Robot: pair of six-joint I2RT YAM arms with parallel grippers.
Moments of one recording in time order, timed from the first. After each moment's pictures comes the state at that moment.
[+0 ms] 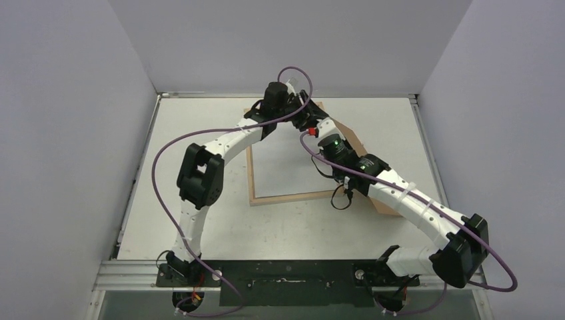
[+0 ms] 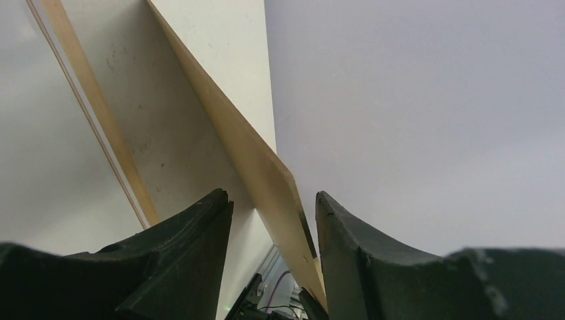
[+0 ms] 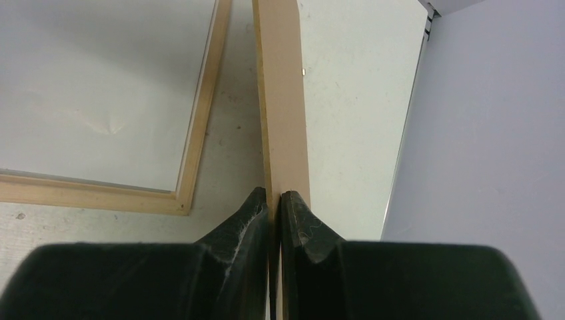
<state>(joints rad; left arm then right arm) -0.58 2.17 1.85 -0.04 0.52 -1.17 0.72 1.28 1.13 -0.64 0.66 -0.12</state>
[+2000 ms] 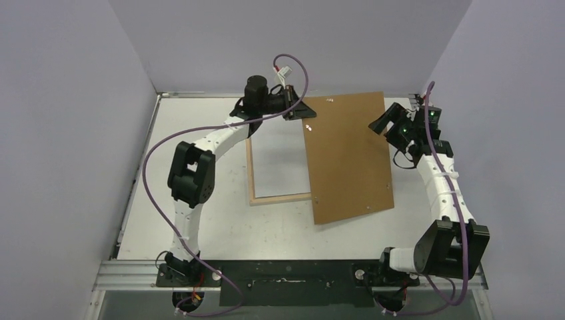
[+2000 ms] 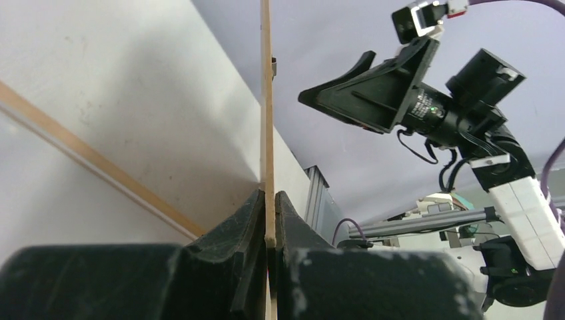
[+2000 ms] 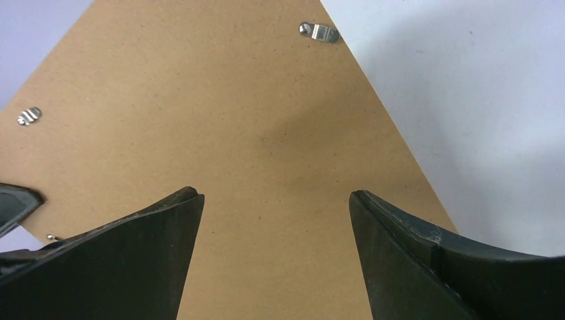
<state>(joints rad) -0.47 2.15 1.77 0.25 0.87 -0.94 -0.14 1.32 1.13 -0.42 -0.26 0.54</state>
